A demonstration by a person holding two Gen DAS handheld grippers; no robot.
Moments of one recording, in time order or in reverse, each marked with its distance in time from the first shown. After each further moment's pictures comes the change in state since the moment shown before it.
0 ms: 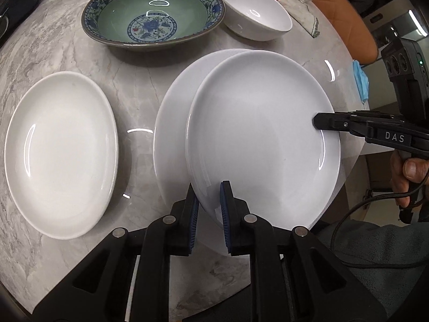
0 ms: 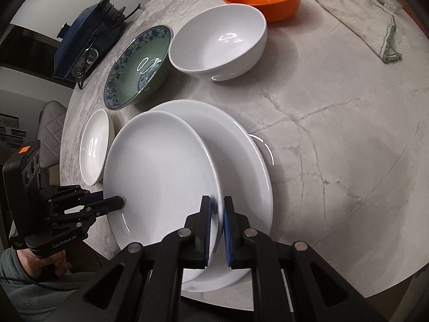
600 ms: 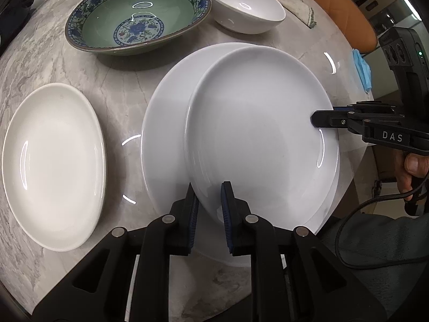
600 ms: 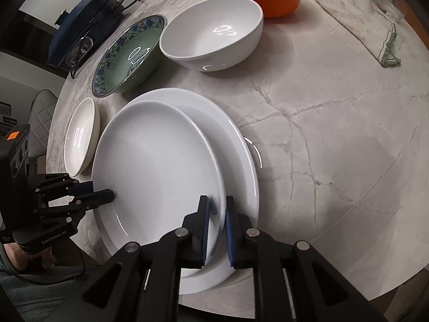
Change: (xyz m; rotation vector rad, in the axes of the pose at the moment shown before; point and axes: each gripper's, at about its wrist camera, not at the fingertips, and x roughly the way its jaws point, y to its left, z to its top) left arm 0.019 -0.009 0.013 0.053 -0.007 0.036; right arm 0.009 -0.004 -0.006 -0.055 -0.003 -0.067
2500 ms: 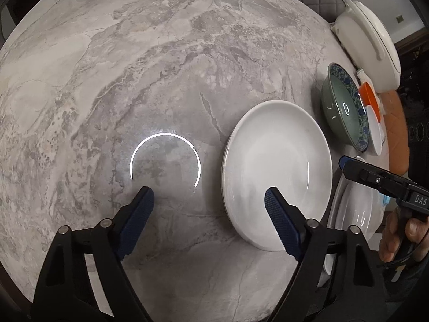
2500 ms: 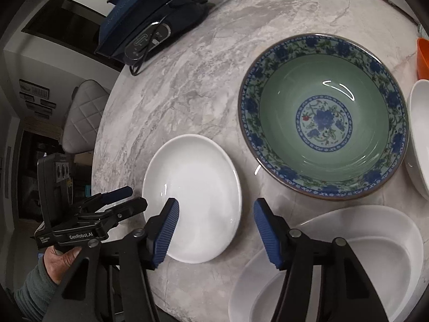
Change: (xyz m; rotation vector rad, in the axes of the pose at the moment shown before) left arm -0.072 0.248 -0.050 -0.547 -0.166 0.034; right arm 0.061 0.175 0.096 -0.118 0.010 0.237
